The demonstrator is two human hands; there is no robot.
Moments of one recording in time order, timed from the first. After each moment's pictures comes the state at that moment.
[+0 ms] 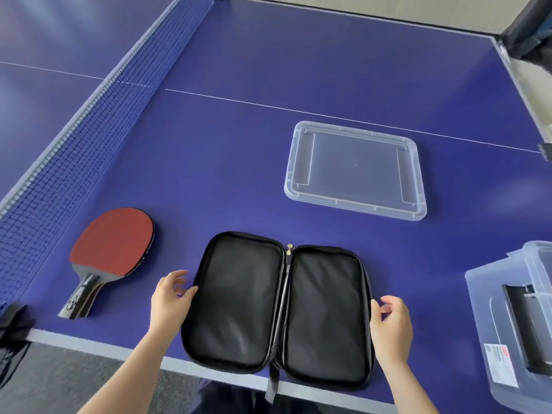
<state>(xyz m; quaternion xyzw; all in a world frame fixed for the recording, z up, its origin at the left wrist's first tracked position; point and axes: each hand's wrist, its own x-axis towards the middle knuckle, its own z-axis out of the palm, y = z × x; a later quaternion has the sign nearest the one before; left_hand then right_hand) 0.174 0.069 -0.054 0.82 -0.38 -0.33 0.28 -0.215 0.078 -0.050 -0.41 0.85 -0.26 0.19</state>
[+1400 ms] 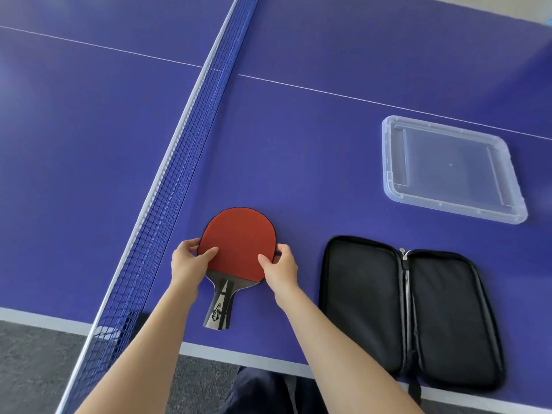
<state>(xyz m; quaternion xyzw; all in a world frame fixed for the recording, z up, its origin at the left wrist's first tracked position) 0.418 -0.003 -0.048 0.79 -0.21 -0.45 0.35 0.246 -0.007 -0.038 -0.36 0.73 -0.23 0.53</state>
